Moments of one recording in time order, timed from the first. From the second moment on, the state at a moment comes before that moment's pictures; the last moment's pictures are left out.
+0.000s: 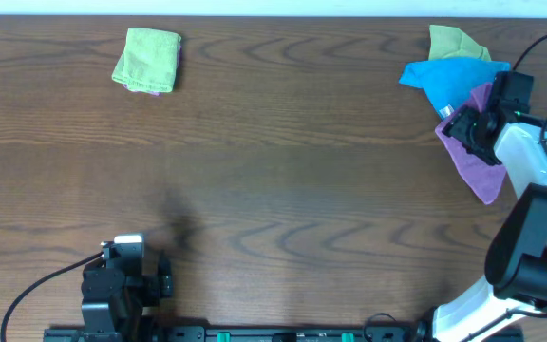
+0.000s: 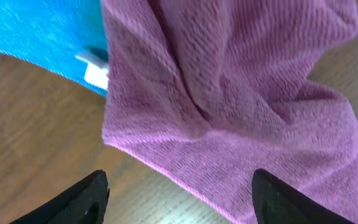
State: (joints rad) left arm 0.00 0.01 0.33 -1.04 -0.08 0.05; right arm -0.28 1.86 1.24 -0.49 0.07 0.40
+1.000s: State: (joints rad) left arm 0.00 0.01 0.33 -1.04 -0.08 0.05; right arm -0.28 1.99 1.24 -0.40 0.06 0.41
